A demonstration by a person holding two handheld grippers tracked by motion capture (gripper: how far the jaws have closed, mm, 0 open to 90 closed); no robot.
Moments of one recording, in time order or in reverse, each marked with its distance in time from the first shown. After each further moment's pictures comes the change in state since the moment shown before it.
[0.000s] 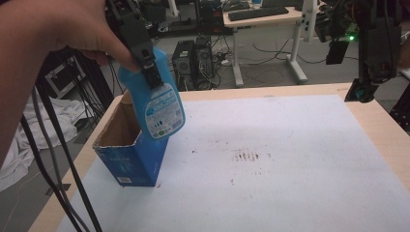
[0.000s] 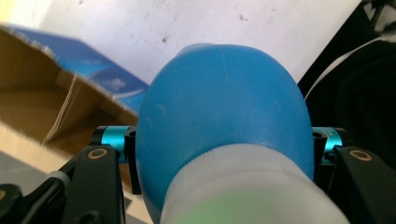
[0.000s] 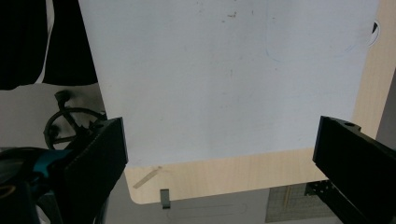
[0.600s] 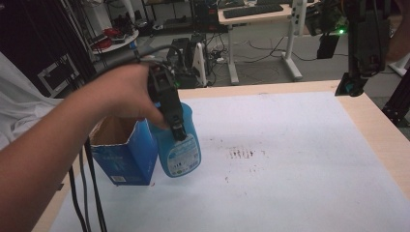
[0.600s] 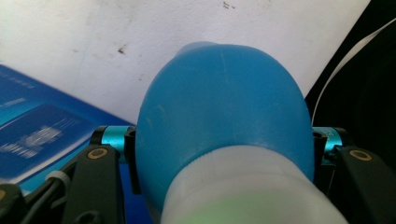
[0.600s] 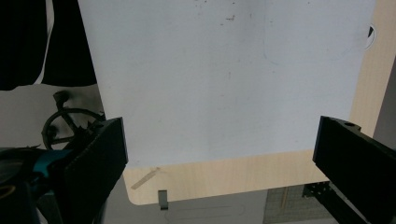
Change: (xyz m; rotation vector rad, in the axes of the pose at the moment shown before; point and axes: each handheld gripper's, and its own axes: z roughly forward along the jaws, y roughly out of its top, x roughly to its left) left arm -0.031 0.025 0.110 0.055 -0.027 0.137; right arm 0.000 0.001 -0.003 -0.001 -0.003 0.000
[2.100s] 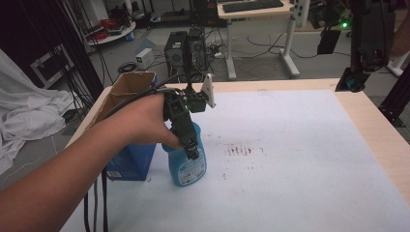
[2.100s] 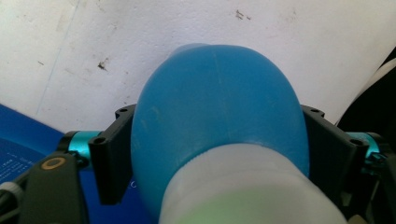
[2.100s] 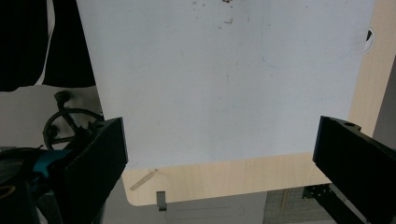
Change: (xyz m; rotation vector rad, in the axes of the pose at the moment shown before) left arm 0.003 0.007 0.078 -0.033 -0.015 -0.042; right arm -0.008 0.006 0.000 -0.002 0.008 -0.012
